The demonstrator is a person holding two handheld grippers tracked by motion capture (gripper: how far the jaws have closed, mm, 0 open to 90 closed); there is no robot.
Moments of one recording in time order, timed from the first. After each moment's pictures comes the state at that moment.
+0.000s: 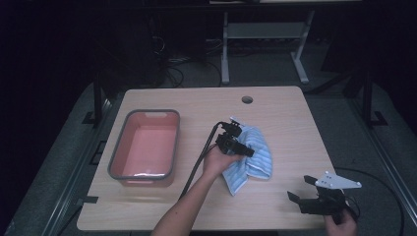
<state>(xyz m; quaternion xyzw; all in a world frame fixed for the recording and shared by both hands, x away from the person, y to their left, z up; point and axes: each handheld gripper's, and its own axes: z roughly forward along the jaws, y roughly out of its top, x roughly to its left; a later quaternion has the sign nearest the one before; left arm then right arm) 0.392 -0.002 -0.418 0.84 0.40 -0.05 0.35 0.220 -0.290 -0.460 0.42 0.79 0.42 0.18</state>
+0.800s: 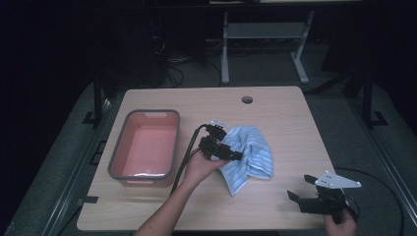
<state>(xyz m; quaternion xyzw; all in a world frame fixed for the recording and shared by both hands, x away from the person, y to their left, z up) 0.361 0.048 -0.396 0.84 0.38 -0.05 0.38 0.220 -0.290 -0.458 0.42 0.79 0.41 0.18</state>
